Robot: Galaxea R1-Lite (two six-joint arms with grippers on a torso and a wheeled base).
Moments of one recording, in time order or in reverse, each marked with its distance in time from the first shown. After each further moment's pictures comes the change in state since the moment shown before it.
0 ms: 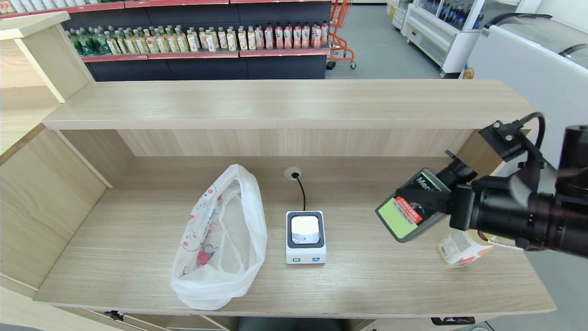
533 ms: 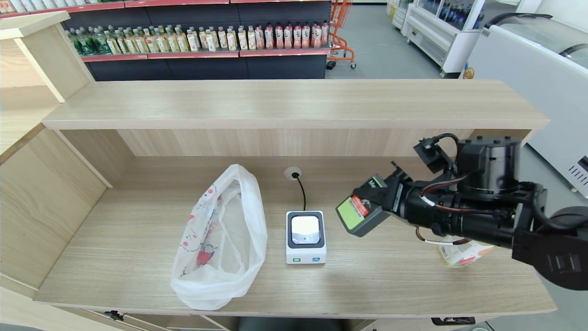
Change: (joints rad) left arm 0.000 0.000 0.000 0.000 0.000 0.000; right arm 0.086 0.285 -0.100 -0.131 -0.076 0.256
